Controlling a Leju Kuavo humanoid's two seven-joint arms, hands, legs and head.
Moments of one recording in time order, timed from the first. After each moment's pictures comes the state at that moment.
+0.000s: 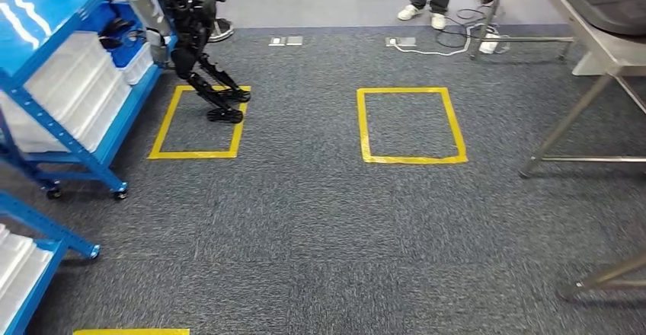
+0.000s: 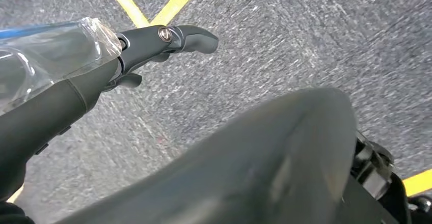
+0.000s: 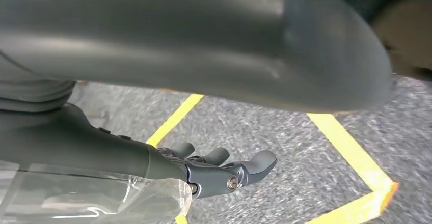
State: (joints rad) left arm -0.12 -0.02 -1.18 -0.23 0.82 0.39 -0.07; right arm -0.07 -0.02 0.46 -0.21 0.09 -0.14 0.20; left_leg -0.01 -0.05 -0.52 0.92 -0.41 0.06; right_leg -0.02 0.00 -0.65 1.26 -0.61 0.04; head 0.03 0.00
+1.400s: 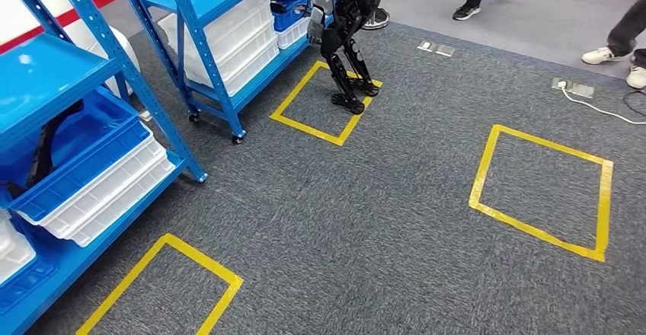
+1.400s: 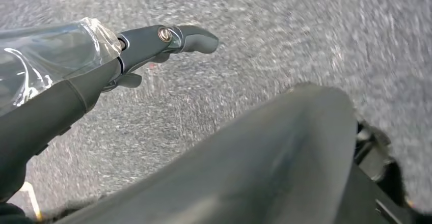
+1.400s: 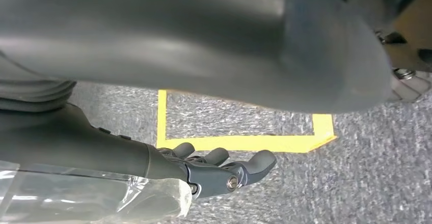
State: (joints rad) left arm -0.11 -0.03 -1.20 -0.23 0.83 0.43 -0.06; right arm -0.07 -0.03 0.55 -0.22 0.06 -0.11 0.20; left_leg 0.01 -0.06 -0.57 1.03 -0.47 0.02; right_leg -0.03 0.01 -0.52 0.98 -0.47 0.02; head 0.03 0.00
